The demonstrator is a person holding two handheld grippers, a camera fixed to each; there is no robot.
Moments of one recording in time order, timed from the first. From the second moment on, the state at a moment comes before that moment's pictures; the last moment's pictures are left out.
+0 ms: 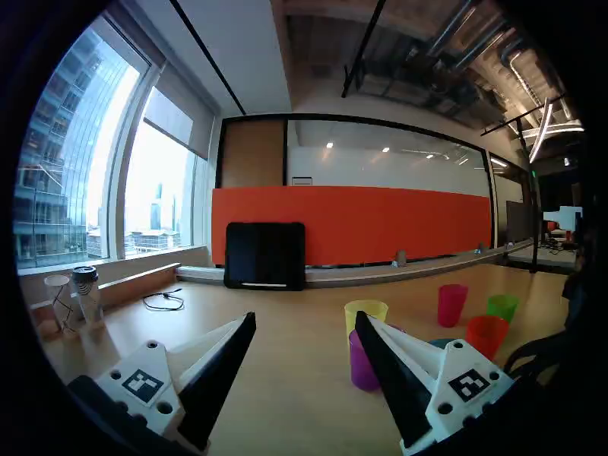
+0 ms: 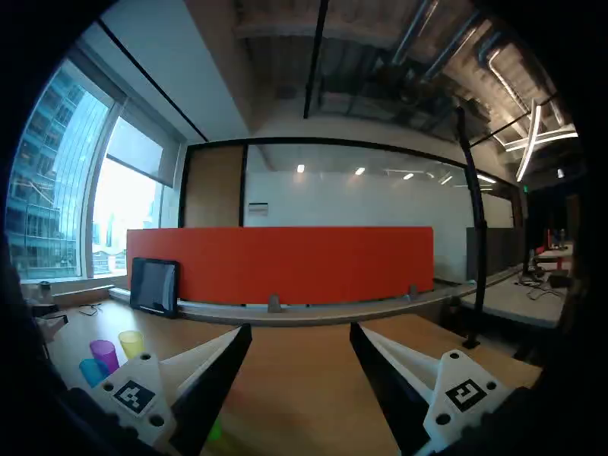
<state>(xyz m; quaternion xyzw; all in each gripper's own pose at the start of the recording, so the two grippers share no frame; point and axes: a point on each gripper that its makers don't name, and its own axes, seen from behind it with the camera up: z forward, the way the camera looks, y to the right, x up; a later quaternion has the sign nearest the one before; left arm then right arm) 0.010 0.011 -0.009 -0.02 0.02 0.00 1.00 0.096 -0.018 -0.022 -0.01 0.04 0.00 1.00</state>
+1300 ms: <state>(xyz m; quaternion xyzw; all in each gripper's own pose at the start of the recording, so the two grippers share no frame) 0.001 0.010 -0.002 -0.02 0.00 0.00 1.00 0.098 -0.020 -0.021 0.01 0.05 -0.03 1.00</state>
